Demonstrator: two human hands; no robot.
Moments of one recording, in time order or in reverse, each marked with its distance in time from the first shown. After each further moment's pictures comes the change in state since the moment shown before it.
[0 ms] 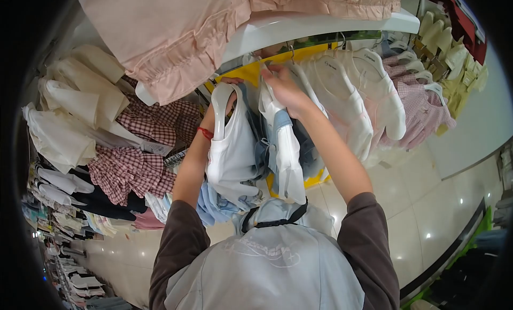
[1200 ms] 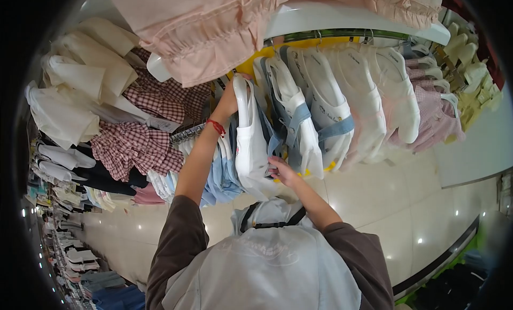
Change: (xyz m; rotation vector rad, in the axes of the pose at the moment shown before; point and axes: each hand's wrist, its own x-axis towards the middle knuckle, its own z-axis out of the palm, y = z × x) left_hand -0.030 0.058 -0.004 0.044 0.020 -0.299; right_hand -0.121 0.284 0.028 0.415 -0.085 0.815
